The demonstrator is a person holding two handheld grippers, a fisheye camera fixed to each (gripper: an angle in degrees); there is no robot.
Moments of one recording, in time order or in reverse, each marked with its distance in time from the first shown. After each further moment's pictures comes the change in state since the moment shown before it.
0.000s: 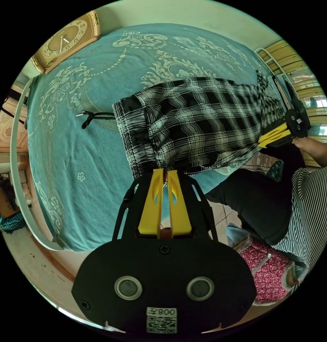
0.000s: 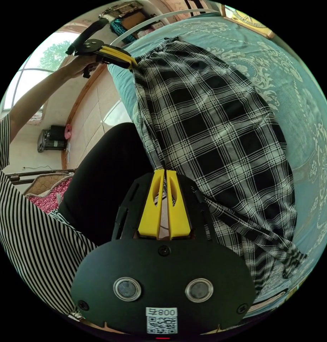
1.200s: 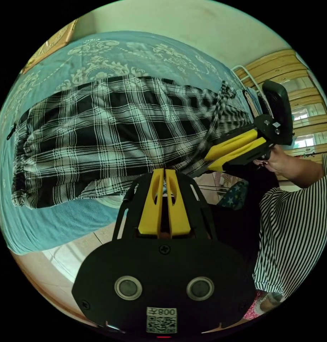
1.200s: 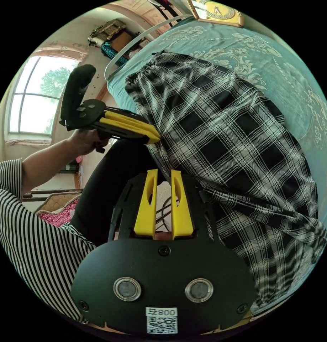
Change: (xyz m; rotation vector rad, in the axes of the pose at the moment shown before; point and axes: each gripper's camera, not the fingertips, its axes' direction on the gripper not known) left arm 0.105 0.104 0.101 0.165 0.302 -0.054; right arm -0.089 0.125 -0.117 0.169 -0.144 0.134
